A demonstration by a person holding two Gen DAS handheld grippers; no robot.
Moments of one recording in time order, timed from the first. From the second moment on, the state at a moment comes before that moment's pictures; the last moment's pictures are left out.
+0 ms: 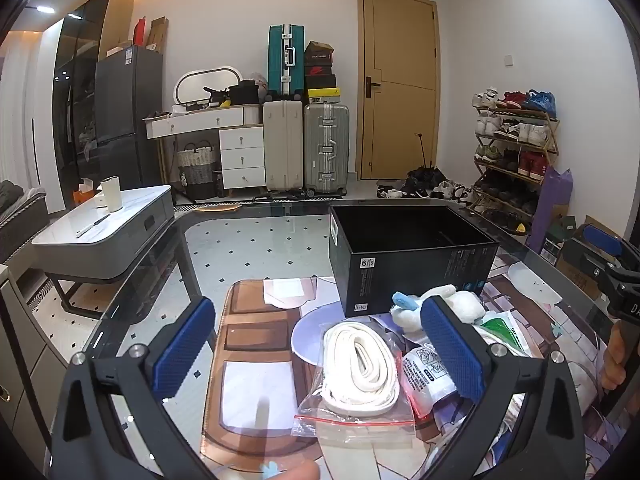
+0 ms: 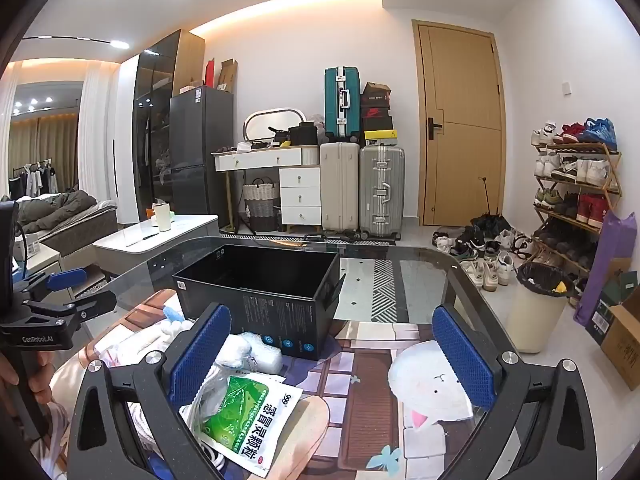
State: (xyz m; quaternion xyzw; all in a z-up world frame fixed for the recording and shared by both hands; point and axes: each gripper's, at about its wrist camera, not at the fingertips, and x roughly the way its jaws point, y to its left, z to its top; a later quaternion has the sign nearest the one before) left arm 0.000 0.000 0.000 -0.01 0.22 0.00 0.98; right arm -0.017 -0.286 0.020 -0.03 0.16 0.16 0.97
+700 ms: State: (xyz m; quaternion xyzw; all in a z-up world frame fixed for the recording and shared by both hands) left arm -0.001 0.001 0.000 -0.02 0.21 0.00 0.98; right arm -0.016 -0.286 0.020 -0.03 0.16 0.16 0.97
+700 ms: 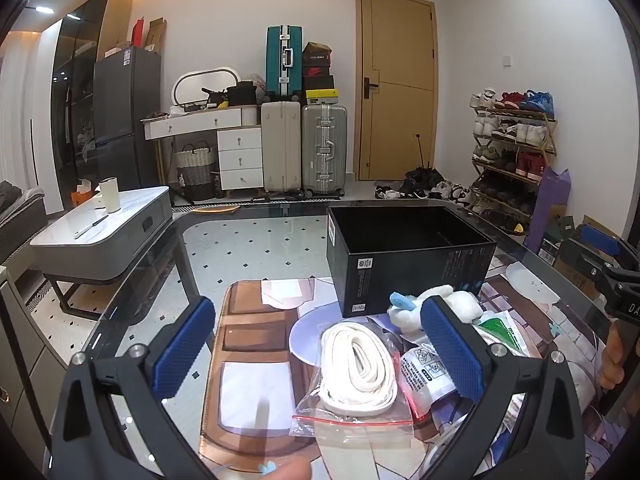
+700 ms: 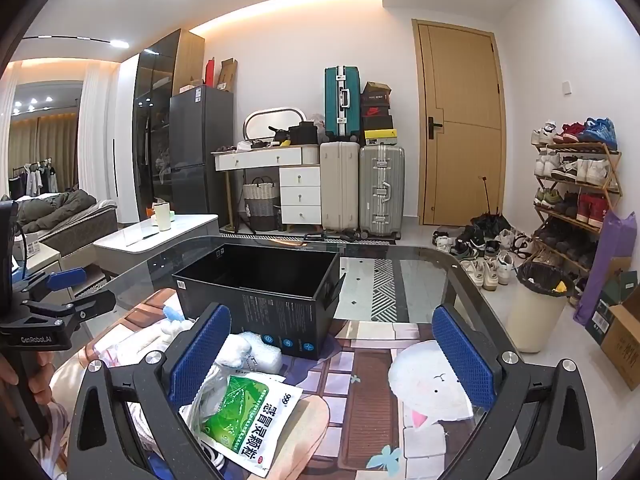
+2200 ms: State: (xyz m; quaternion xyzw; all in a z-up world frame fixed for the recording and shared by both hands) left arm -0.003 0.000 0.003 -0.01 0.22 0.00 0.98; right arm -0.016 -0.286 0.020 -0.03 0.16 0.16 0.97
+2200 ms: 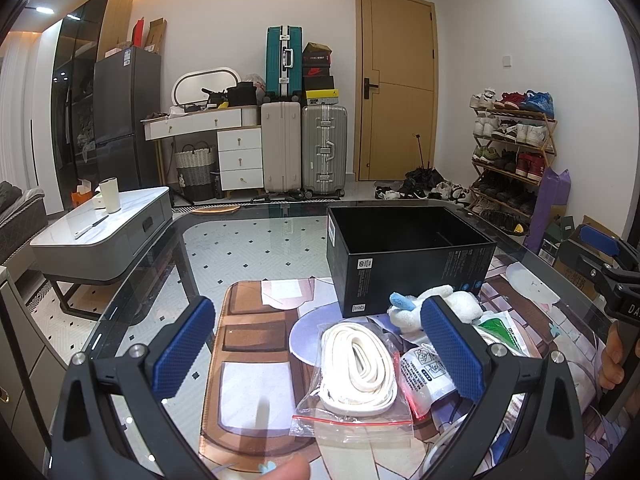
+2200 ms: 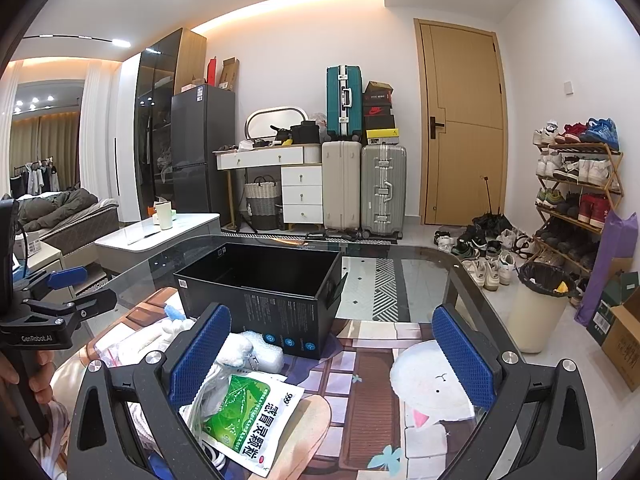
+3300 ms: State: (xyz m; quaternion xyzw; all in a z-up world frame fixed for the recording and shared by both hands) left arm -0.003 -0.001 0.002 -0.02 0.22 -0.01 0.98; right arm -0.014 -0.284 0.015 -0.03 0.16 0.17 0.97
